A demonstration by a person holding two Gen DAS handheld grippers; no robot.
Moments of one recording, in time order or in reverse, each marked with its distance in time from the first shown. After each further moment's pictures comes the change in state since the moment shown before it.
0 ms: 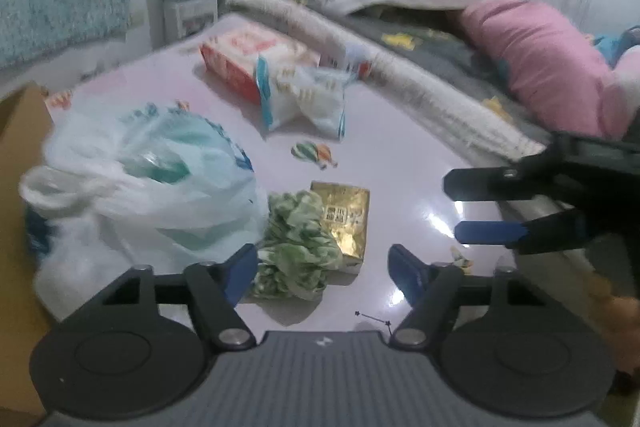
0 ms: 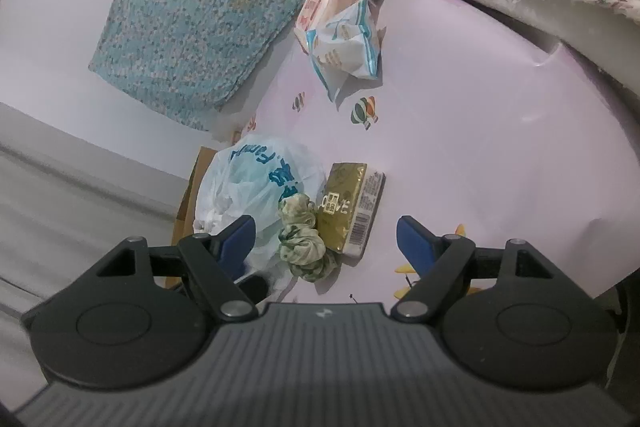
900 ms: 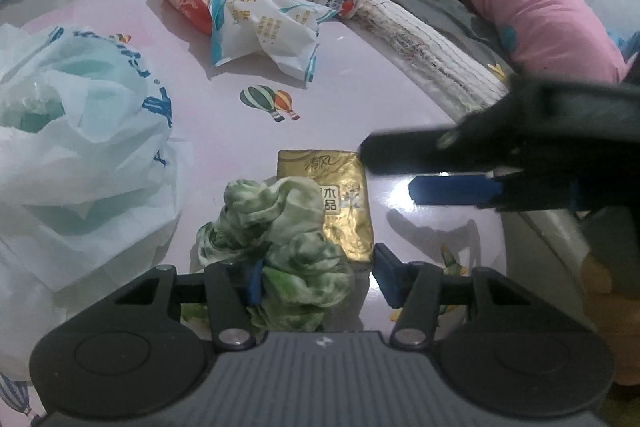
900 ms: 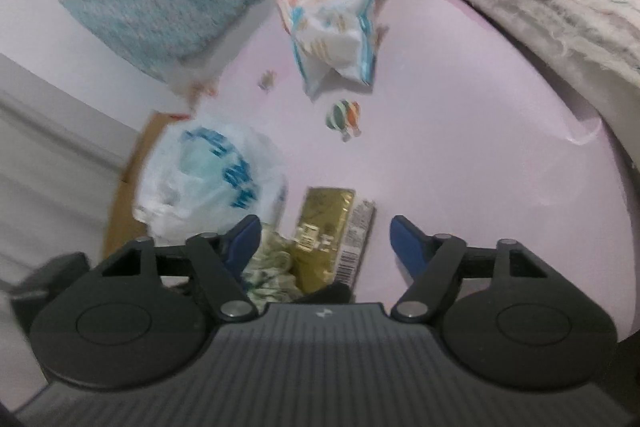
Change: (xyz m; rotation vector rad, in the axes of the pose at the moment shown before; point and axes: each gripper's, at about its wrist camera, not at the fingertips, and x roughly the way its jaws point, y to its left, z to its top) left arm 0.071 -0.008 0.001 -0.084 0.125 -0.112; right arm 0.051 0.018 0.031 -0.172 0.112 -0.192
